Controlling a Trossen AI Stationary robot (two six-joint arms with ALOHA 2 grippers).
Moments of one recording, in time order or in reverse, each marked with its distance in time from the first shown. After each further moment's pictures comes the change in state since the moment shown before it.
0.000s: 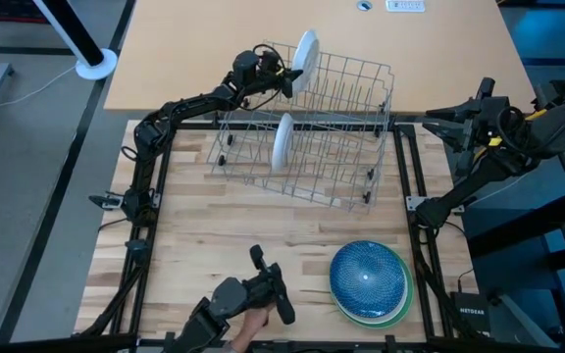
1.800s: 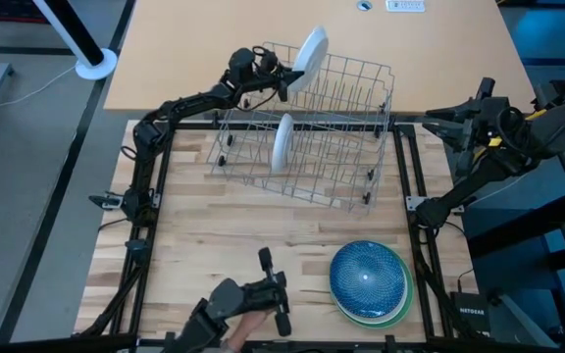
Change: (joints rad) left arm 0.002 -0.002 0.000 0.062 0.197 0.135; right arm 0.000 0.000 0.000 0.000 0.000 -0.007
